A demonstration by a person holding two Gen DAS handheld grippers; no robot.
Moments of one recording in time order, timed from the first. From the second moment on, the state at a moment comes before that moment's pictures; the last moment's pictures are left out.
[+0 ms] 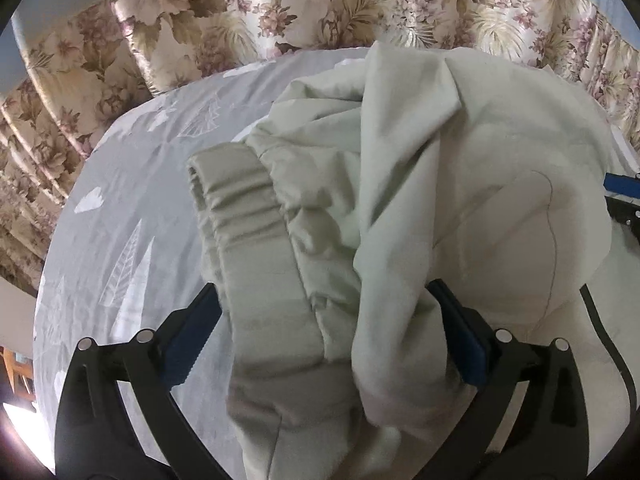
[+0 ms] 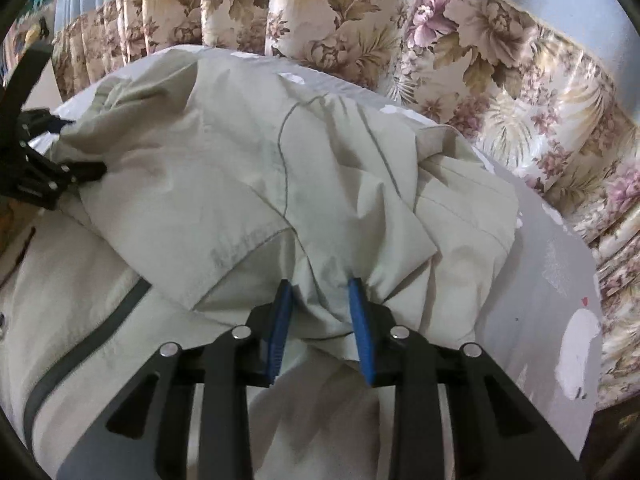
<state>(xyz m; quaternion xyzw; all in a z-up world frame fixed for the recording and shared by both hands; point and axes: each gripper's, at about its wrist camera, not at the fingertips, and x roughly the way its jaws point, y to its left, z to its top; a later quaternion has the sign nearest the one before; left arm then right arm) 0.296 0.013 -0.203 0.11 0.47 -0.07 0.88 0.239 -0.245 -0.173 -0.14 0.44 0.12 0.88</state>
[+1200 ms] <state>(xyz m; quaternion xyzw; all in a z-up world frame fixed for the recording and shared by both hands) 0.049 0.064 -0.152 0.03 0.38 -0.01 0.92 -0.012 -0.303 -0.127 0.01 0.33 -0.07 0.94</state>
